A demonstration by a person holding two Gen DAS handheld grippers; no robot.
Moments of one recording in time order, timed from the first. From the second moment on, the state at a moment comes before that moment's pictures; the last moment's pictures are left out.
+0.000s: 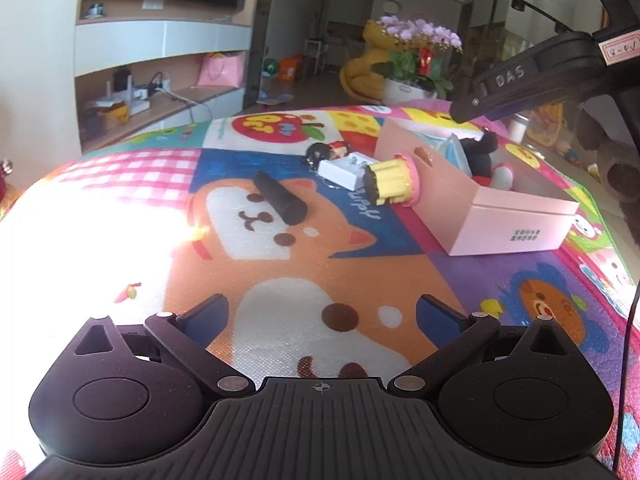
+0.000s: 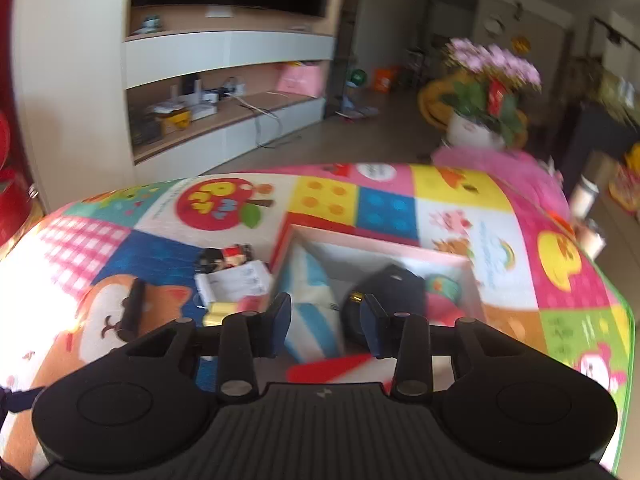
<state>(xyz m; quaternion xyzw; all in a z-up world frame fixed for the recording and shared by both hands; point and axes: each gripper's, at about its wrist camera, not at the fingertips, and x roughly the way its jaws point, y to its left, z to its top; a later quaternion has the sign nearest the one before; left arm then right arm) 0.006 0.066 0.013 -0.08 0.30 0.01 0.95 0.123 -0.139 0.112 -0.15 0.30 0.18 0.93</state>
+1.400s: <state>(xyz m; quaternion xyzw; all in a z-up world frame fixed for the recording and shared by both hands) 0.008 0.066 0.011 -0.08 0.32 0.04 0.94 -0.009 -0.188 0.029 -0.38 0.26 0.11 0.88</state>
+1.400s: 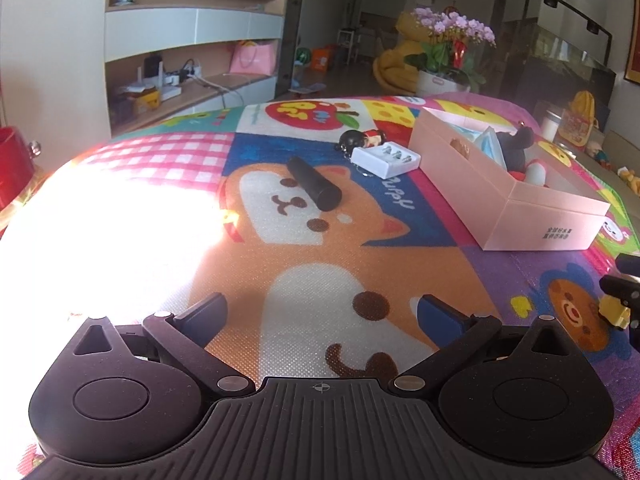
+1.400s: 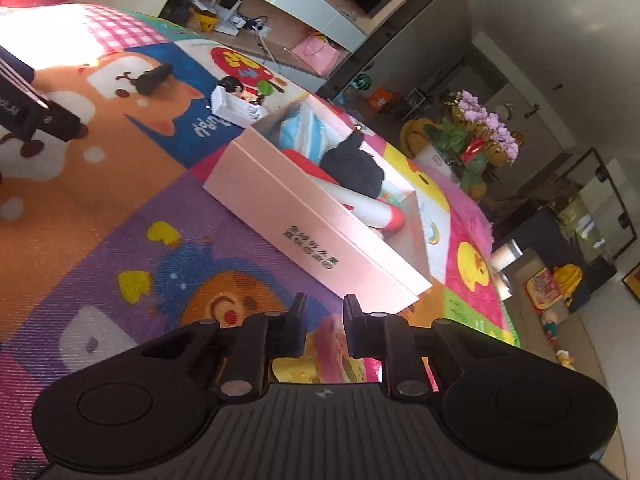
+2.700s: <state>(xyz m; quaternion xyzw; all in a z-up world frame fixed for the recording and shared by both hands) 0.042 0.023 0.034 0.02 0.34 -0.09 0.94 -0.010 -0.347 0.019 0.13 0.25 -0.02 0.96</state>
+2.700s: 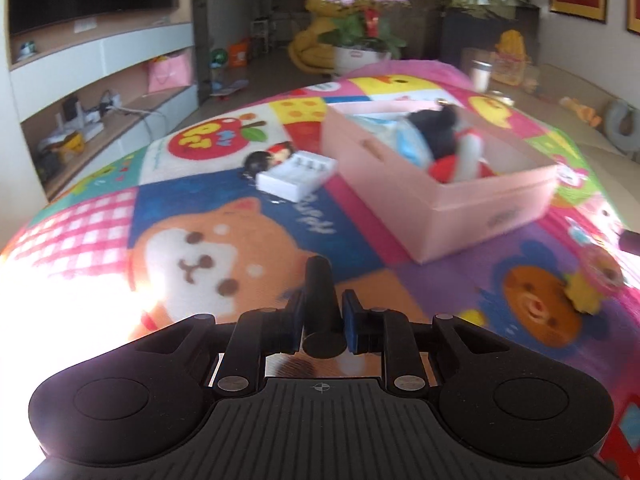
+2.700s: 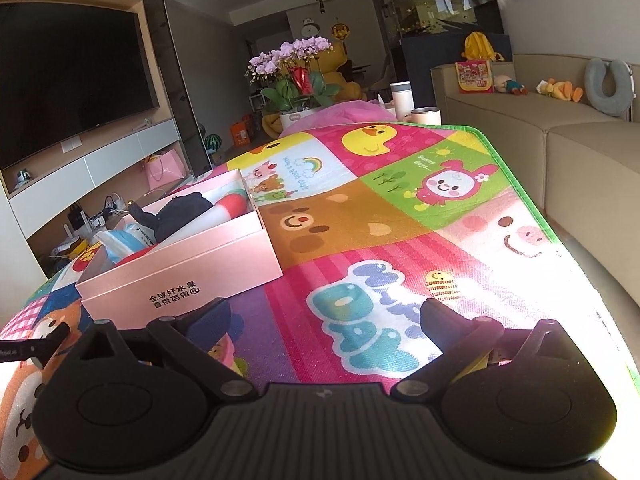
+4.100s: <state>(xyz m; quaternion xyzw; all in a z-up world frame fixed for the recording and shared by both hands) 0.105 -0.112 0.006 0.10 0.33 -0.26 0.90 -0.007 -0.346 0.014 0.14 0.26 -0.02 0.95</state>
